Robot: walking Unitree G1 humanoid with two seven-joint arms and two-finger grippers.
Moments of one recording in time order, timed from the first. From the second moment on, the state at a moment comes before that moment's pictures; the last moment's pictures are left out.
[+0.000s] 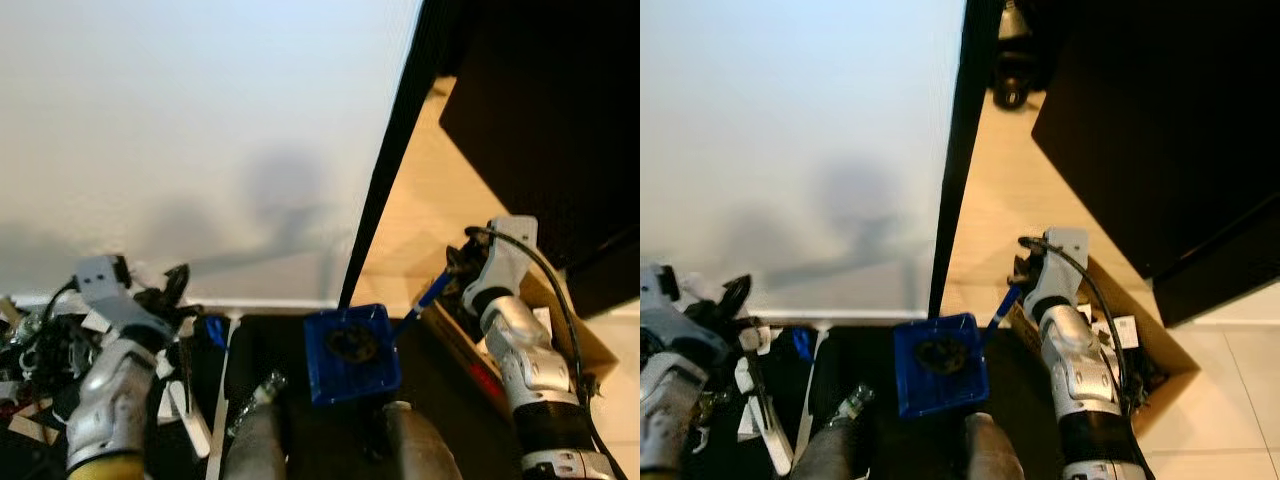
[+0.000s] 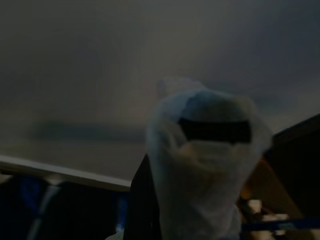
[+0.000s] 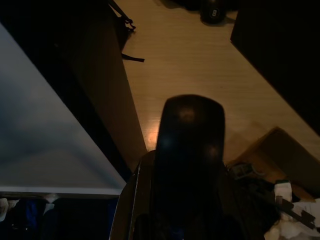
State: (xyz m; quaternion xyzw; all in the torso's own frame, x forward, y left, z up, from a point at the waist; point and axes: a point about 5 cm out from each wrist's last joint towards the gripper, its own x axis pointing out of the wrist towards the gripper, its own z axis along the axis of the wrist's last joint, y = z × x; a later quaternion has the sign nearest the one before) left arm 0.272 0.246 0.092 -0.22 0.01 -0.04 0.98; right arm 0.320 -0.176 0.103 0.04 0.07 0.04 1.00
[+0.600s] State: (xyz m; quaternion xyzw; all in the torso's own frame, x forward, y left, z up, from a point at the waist) left arm 0.297 0.179 0.101 -0.41 -0.01 -0.08 0.91; right arm 0.320 -0.178 0.104 0.04 0.07 0.03 1.00
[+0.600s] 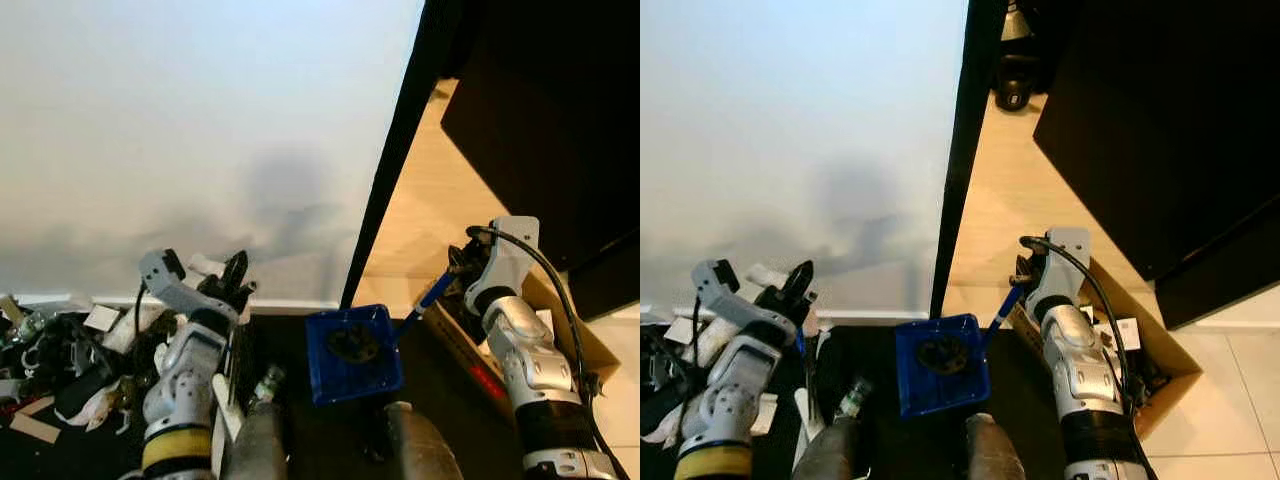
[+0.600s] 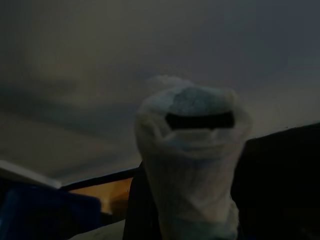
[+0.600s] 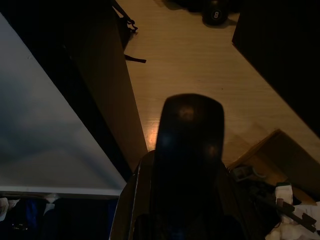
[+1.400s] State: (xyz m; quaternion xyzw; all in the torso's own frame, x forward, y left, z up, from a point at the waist) left arm 0.283 0.102 0.134 -0.40 0.04 -0.33 0.85; right arm 0.322 -0.176 0.104 0.04 0.07 0.03 1.00
